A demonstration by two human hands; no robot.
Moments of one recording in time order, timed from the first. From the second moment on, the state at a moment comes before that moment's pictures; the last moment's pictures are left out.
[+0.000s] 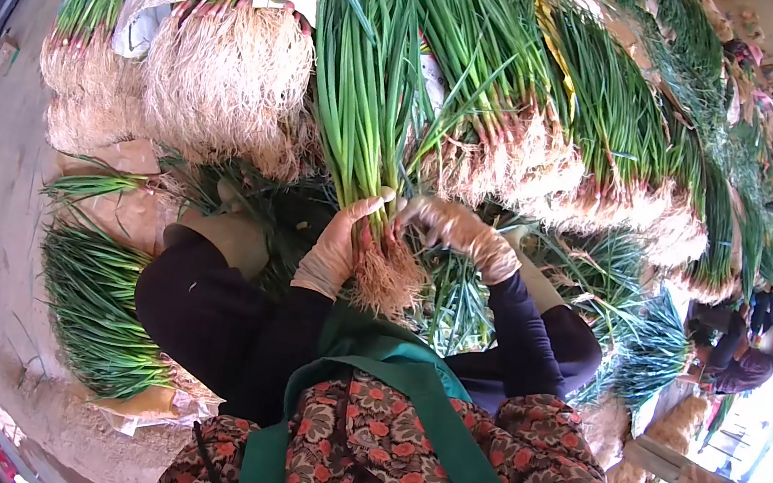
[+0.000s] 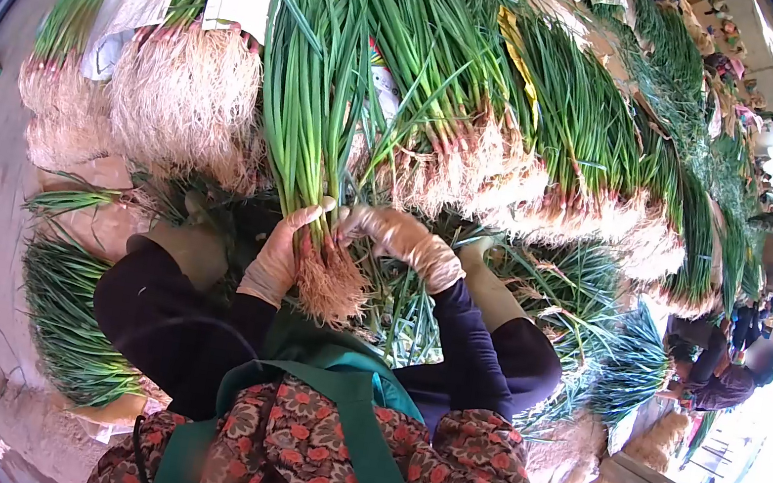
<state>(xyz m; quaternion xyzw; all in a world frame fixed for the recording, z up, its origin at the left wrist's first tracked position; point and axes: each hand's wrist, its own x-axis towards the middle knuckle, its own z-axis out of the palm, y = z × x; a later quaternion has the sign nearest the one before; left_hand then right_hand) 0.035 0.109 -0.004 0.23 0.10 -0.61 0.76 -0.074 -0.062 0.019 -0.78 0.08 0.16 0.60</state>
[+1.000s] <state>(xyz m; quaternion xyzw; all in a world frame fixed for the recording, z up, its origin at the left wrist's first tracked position) 0.033 0.112 -0.008 0.15 0.09 -0.65 0.74 -0.040 -0.049 -0.013 -0.94 0.18 -0.11 0.25</state>
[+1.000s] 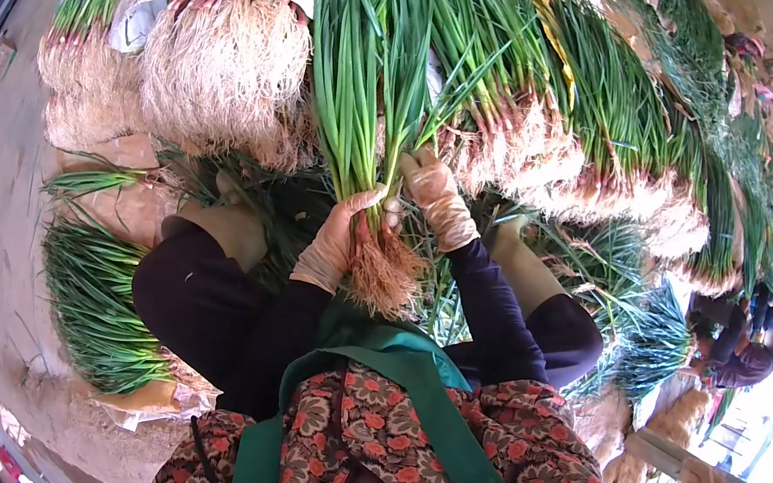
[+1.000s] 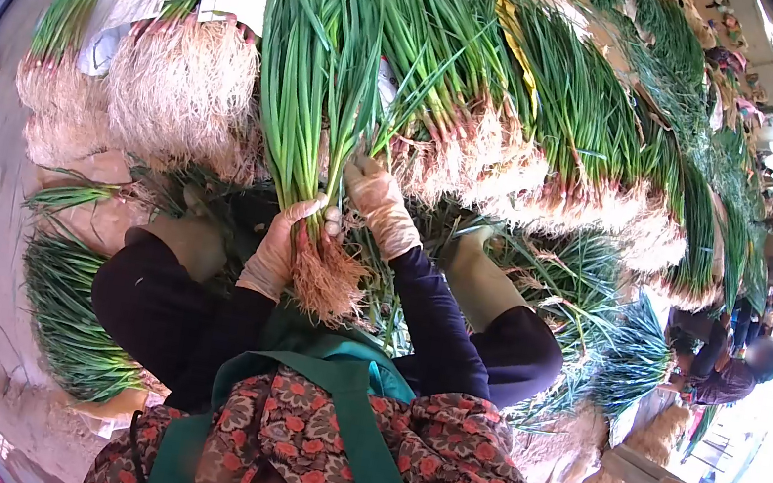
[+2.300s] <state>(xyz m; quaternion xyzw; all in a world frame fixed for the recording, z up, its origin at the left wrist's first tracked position) 0.028 0.103 -0.043 0.33 0.03 -0.64 0.69 -0.064 -0.062 -0.040 -0.96 0.10 -0.09 0.25</state>
